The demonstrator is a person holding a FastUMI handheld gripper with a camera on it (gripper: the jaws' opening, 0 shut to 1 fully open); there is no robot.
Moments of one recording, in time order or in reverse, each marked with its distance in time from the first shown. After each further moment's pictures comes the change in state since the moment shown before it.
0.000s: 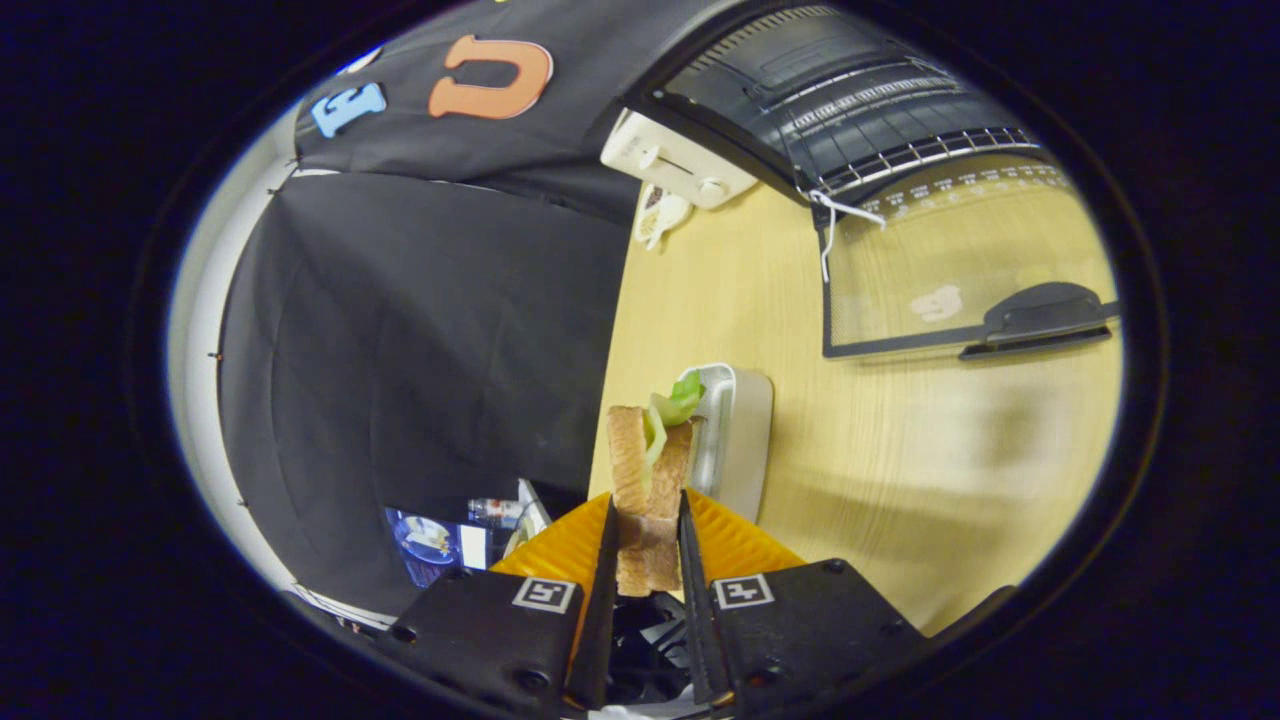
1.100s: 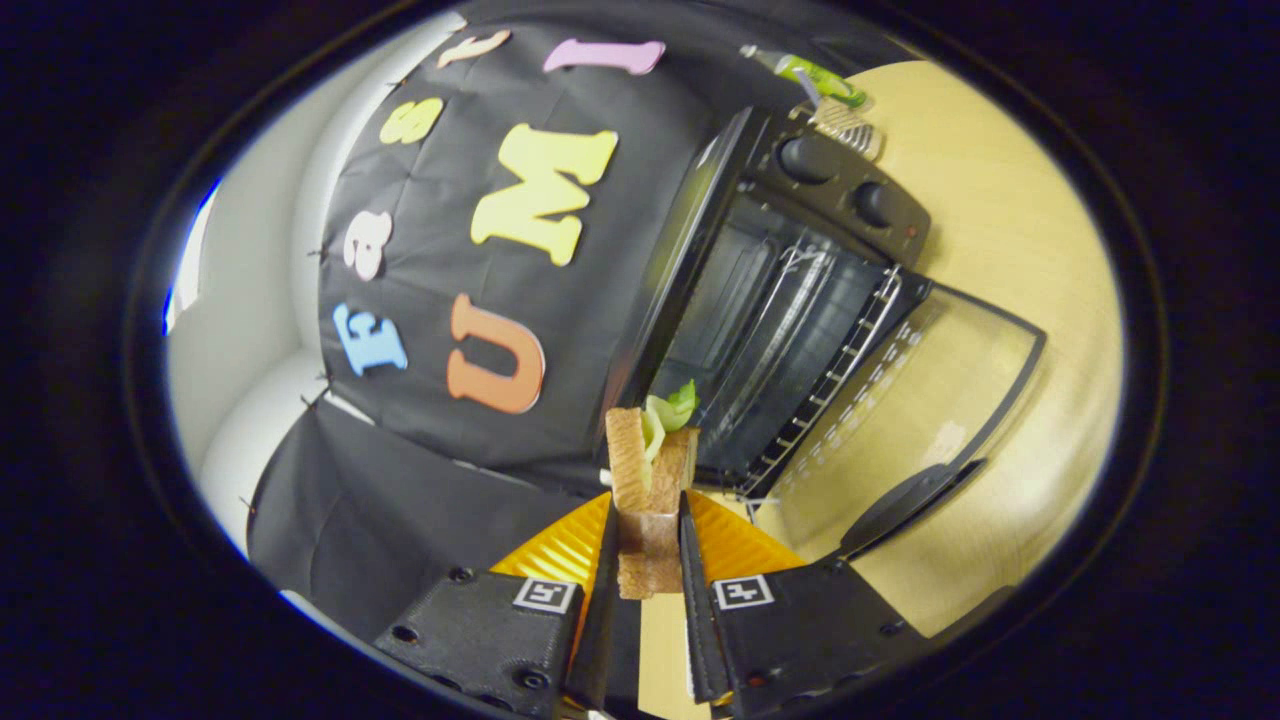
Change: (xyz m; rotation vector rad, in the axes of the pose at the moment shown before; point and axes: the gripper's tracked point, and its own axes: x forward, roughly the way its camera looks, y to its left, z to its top) arm -0.116 -0.048 0.145 0.289 -0.937 0.034
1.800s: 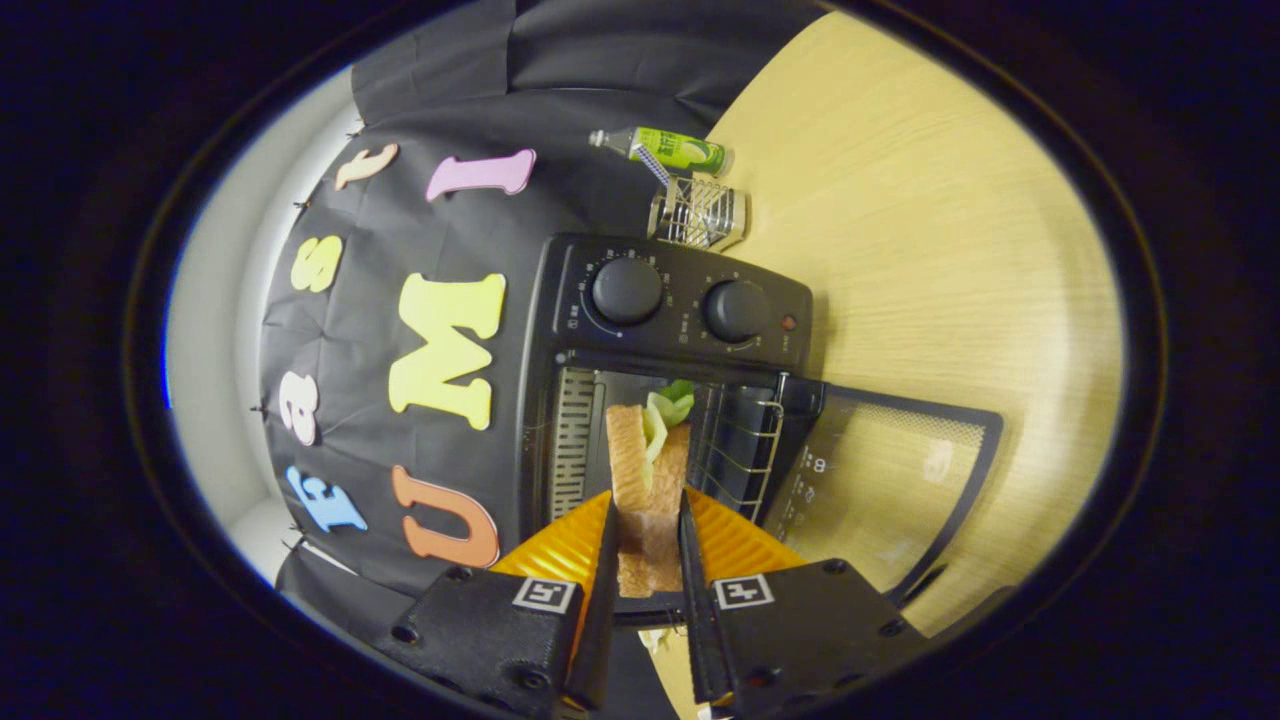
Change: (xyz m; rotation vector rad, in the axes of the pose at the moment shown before) arm 0.055 -0.065 0.088 0.231 -0.346 -0.096
